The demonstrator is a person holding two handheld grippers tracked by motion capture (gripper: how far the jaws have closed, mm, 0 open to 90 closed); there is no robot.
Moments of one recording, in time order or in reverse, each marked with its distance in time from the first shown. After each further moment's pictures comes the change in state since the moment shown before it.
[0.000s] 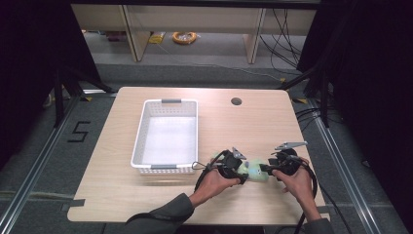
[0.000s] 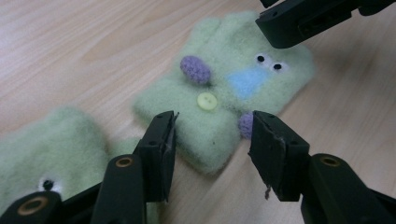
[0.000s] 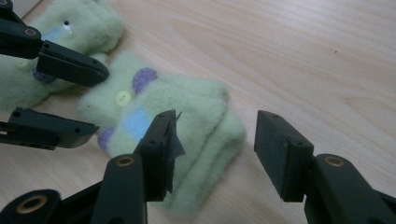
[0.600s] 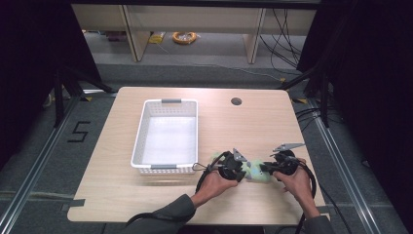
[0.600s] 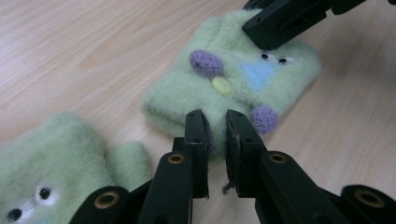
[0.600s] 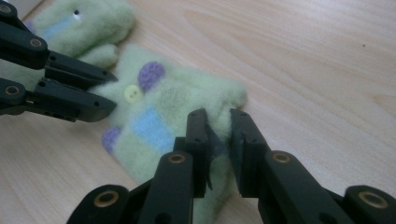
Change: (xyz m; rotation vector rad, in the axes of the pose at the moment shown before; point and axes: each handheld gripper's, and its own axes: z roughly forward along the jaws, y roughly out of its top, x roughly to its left) left arm -0.003 -0.005 0.000 -0.069 -0.015 0.012; right arm -0.001 -0.004 0.006 -0.003 0.025 -0.037
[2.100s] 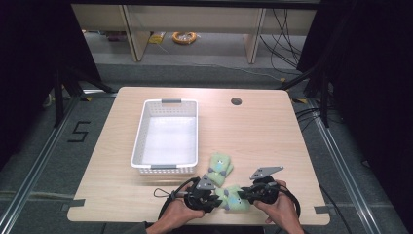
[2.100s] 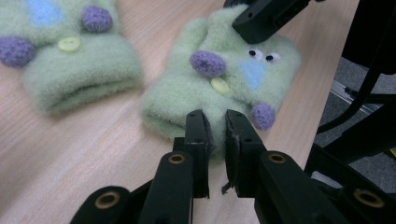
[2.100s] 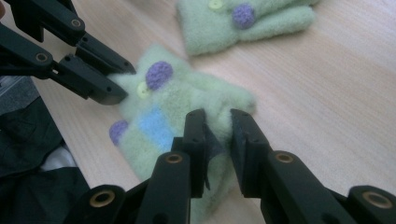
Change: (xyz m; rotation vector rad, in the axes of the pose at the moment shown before) left arm -0.010 -0.091 -0.080 0.004 -0.126 -0.006; right arm 0.102 -0.028 0.003 0.022 0.137 -0.146
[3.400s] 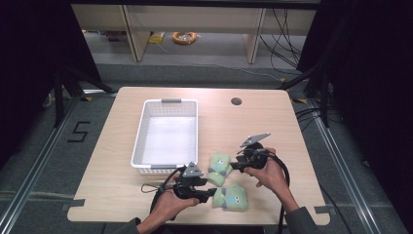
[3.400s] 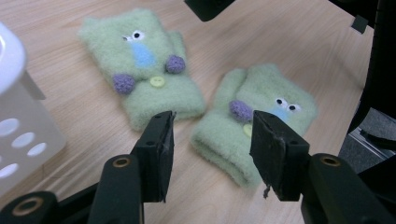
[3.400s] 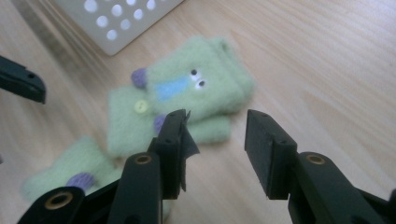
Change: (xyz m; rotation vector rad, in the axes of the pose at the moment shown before) left arm 0.020 0.013 -0.033 -0.117 0.085 -0.103; right arm -0.044 0.084 0.021 -0.003 -0.063 -0.047
